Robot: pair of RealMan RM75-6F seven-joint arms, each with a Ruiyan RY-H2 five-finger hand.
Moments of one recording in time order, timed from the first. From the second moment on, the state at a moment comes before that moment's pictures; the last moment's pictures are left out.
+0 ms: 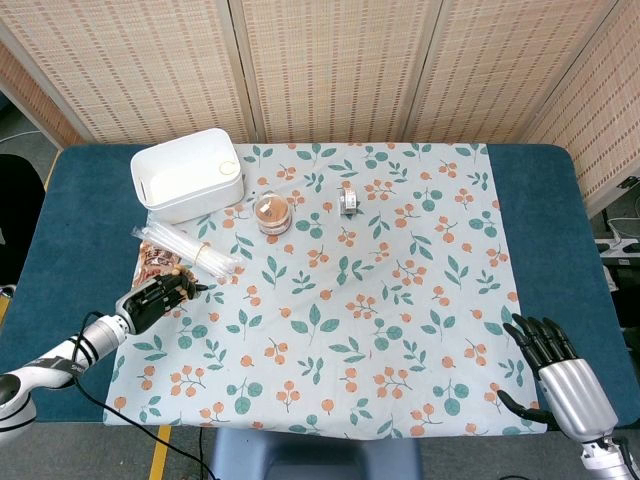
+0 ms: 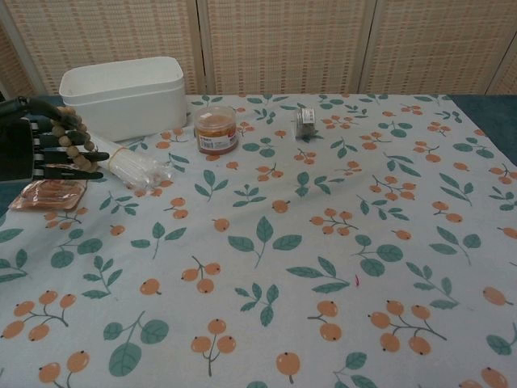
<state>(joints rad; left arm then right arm) -0.25 -1.39 -0.96 -1.36 0.40 -0.35 -0.31 0.02 -1.03 -0.09 -1.72 -1.78 1.54 -0.04</state>
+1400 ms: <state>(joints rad) -0.22 -1.46 -1.01 -1.31 0.44 -0.48 -0.15 0.02 -1.03 -0.08 -1.72 -1.77 1.54 -0.03</state>
